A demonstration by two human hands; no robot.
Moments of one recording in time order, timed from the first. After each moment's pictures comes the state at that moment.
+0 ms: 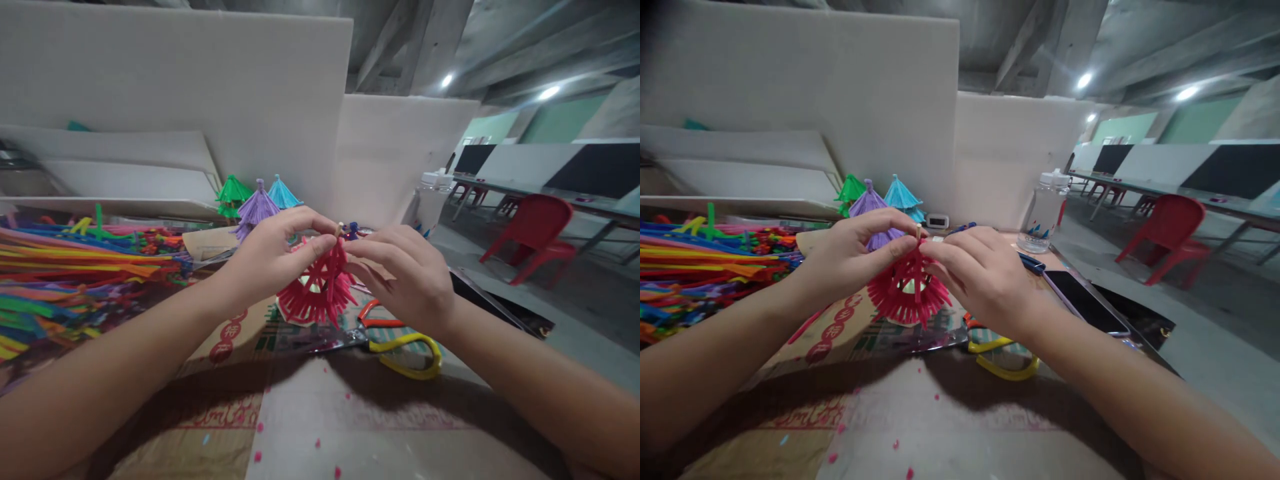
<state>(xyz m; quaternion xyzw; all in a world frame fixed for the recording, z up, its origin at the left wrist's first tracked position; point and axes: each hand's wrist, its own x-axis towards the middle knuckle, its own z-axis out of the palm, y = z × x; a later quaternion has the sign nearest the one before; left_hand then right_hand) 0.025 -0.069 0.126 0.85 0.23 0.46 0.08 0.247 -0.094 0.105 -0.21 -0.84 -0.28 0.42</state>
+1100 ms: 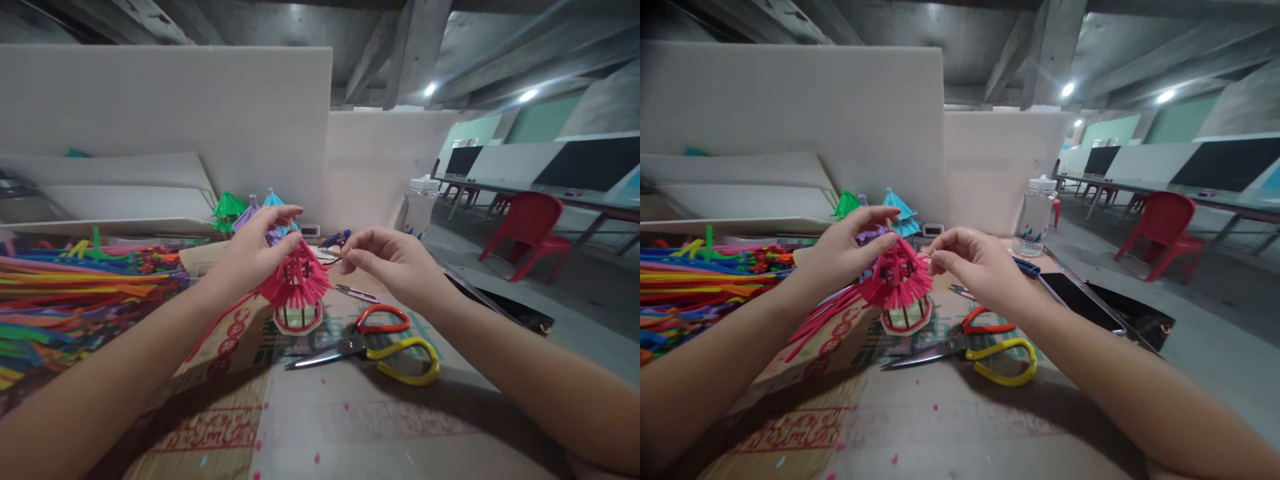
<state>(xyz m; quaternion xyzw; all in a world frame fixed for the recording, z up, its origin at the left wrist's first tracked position) 0.015 -0.040 0.123 0.81 0.34 0.48 0.07 0.240 -0.095 0.121 -0.33 -0.73 0.32 0.50</state>
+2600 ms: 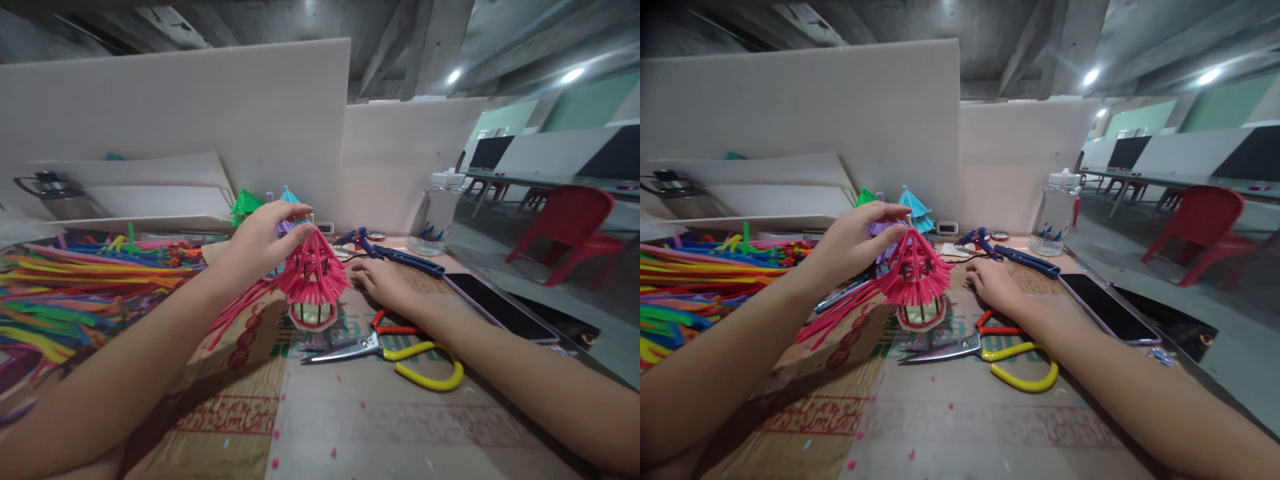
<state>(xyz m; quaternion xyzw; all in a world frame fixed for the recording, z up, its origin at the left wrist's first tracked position) 0.001 -0.042 0.138 0.84 0.36 0.41 -0.04 0.276 0.002 0.013 -0.49 -0.82 0.01 0.30</state>
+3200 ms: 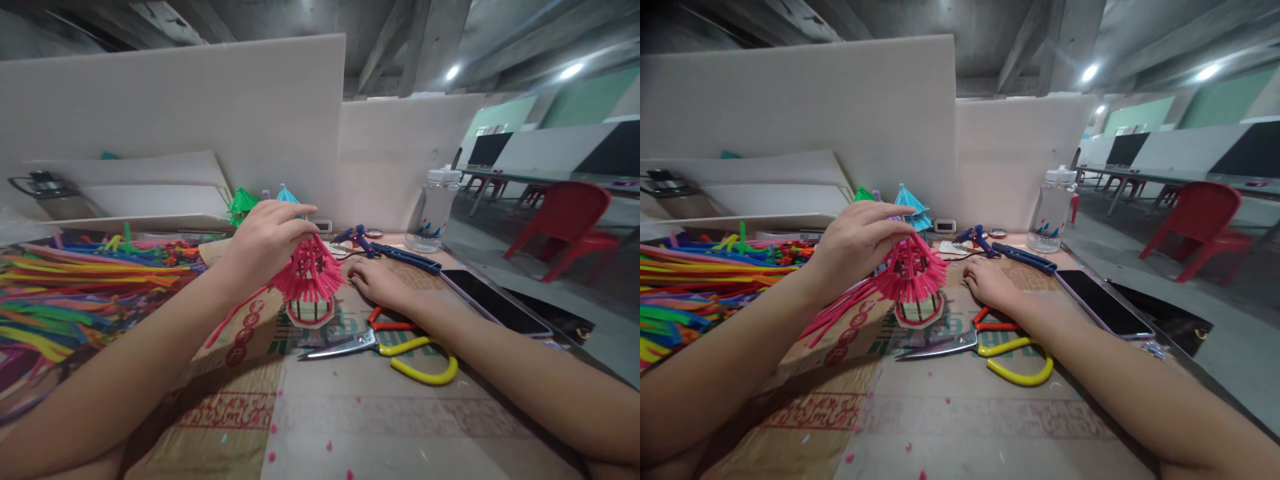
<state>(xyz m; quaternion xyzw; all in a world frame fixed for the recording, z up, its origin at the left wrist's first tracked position) 0.004 -0.036 0.128 0.86 0.25 0.36 -0.26 0.275 0.002 0.012 -0.48 -0.85 -0.03 0.21</state>
